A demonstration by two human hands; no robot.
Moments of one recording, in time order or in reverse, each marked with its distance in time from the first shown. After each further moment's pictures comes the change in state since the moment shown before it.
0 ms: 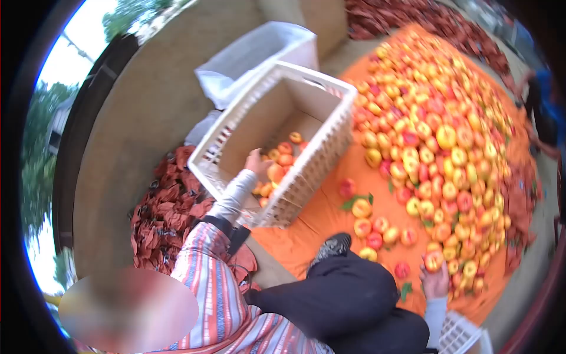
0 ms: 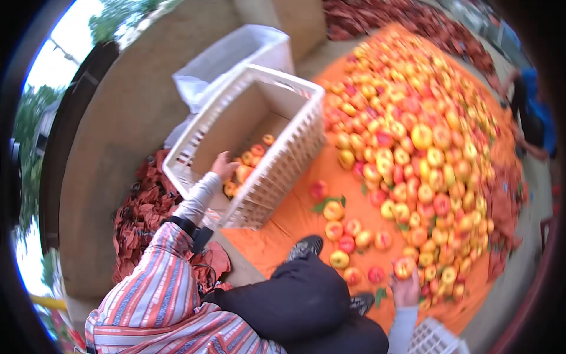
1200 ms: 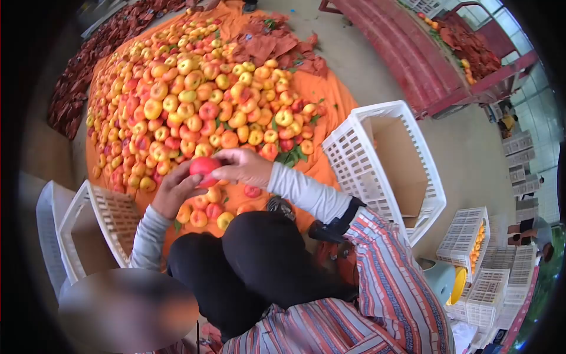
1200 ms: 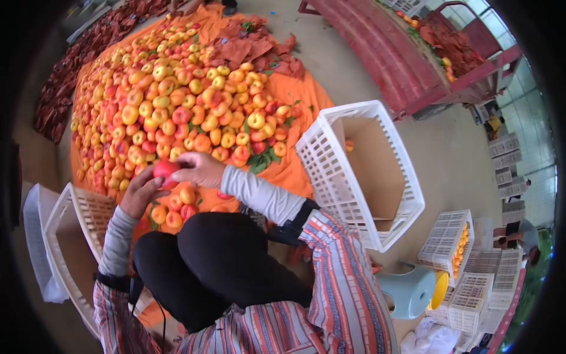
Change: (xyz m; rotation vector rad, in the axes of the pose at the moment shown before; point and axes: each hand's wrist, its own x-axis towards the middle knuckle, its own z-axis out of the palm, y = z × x) left_hand -0.216 0.440 -0.077 -0.745 -1.660 0.617; right_hand -0.082 -0.025 0.110 -0.590 0.059 -0.464
